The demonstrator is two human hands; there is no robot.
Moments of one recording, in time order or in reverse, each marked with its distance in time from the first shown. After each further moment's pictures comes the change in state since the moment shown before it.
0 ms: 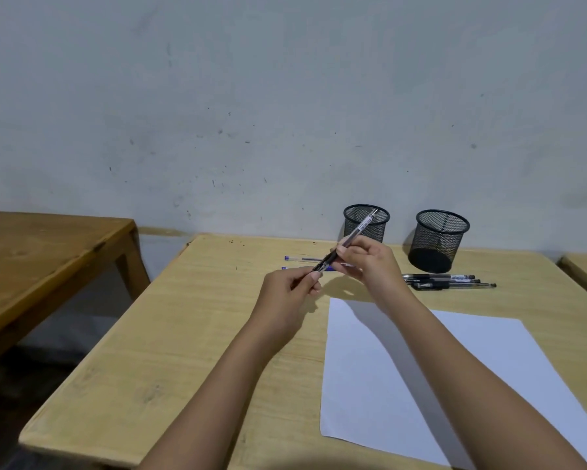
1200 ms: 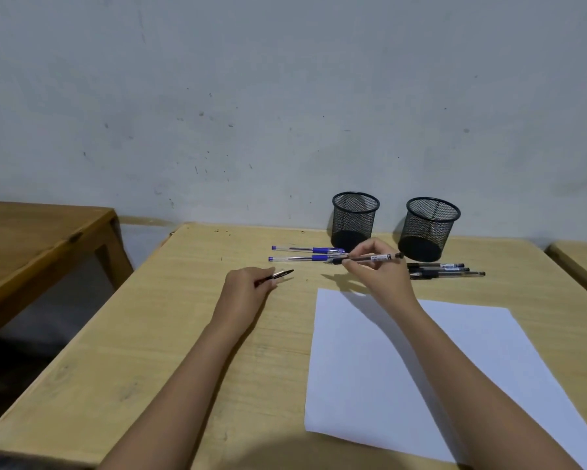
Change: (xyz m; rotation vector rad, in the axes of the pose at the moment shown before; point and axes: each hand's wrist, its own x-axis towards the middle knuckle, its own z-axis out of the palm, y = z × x) left_hand 0.014 -0.045 -0.035 0.540 0.128 0.005; right_hand -0.011 0.021 -0.038 -0.497 0.179 -0.148
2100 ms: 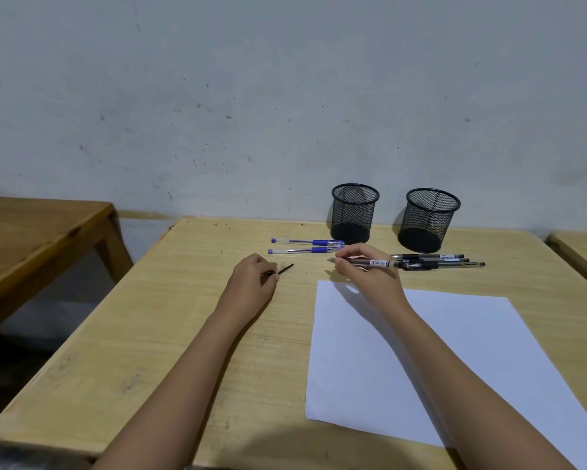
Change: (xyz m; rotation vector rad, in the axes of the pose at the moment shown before) left_hand 0.001 0.000 0.004 0.152 -0.073 0.121; right_hand -0.016 0.004 0.012 0.052 -0.018 0.053
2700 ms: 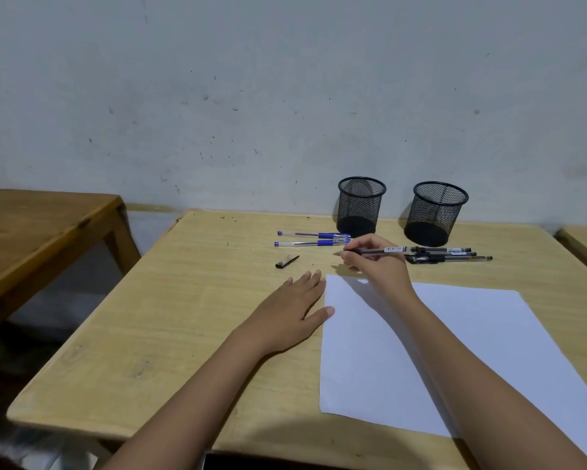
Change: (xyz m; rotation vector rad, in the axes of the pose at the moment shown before) left_hand -0.043 0.039 0.010 0.231 -0.543 0.214; right_hand 0.001 -0.001 0.000 0.088 -0.016 0.026
